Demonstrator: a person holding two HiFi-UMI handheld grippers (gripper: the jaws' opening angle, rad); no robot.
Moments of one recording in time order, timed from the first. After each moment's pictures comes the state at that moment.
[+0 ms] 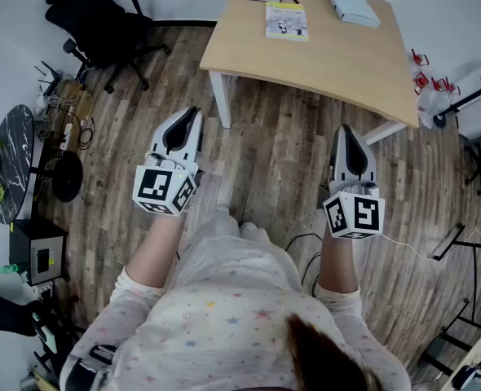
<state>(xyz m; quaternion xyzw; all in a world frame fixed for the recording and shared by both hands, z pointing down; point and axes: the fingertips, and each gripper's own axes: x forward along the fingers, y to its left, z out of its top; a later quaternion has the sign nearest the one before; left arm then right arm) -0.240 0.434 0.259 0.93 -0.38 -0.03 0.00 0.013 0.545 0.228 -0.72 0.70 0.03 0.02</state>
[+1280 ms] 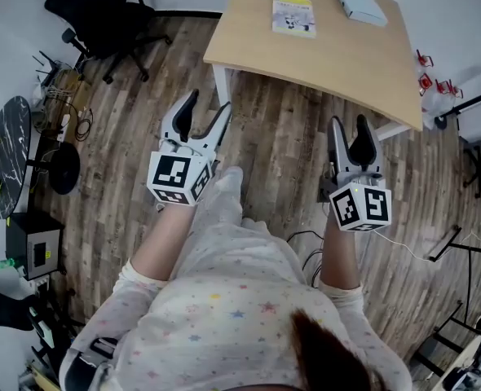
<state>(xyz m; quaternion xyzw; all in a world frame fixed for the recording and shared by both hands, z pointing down) -0.219 0.407 0.267 0.92 -0.38 -0.01 0.01 0.008 0.509 0.230 -0.70 0.71 -0.01 0.05</state>
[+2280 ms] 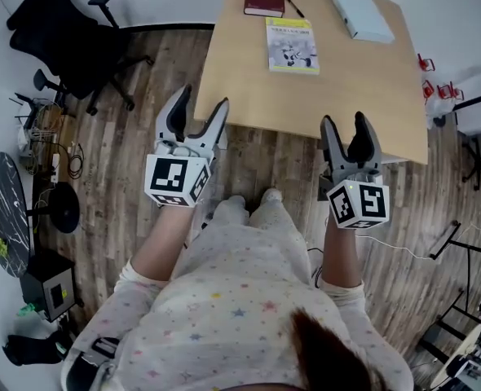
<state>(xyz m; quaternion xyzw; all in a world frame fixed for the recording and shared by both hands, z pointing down) -0.162 0.153 0.255 0.93 -0.36 -0.02 0.01 0.055 0.268 0.238 -0.72 0.69 -0.03 0.00</state>
